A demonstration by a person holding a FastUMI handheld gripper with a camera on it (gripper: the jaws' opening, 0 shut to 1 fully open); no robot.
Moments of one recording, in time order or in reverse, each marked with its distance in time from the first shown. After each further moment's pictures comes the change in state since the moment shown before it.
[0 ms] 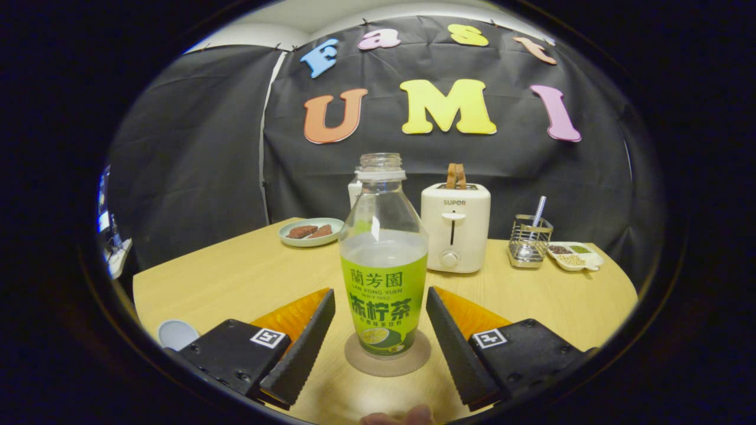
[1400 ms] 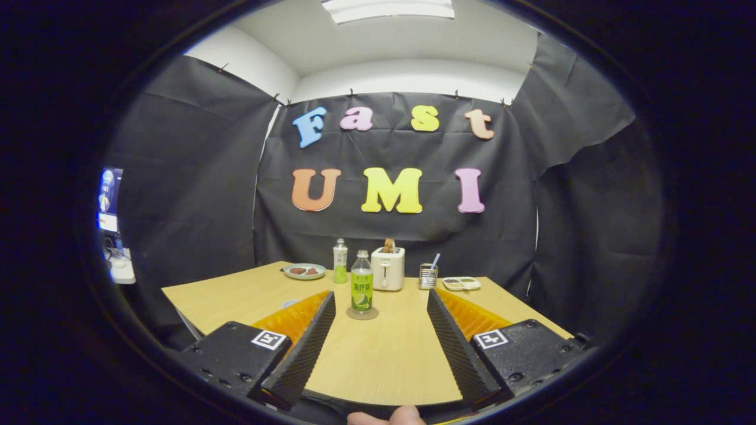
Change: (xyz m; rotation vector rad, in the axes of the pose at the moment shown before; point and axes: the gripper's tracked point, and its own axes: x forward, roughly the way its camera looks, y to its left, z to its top) arm -0.376 0.048 -0.014 -0.008 -0.290 -0.272
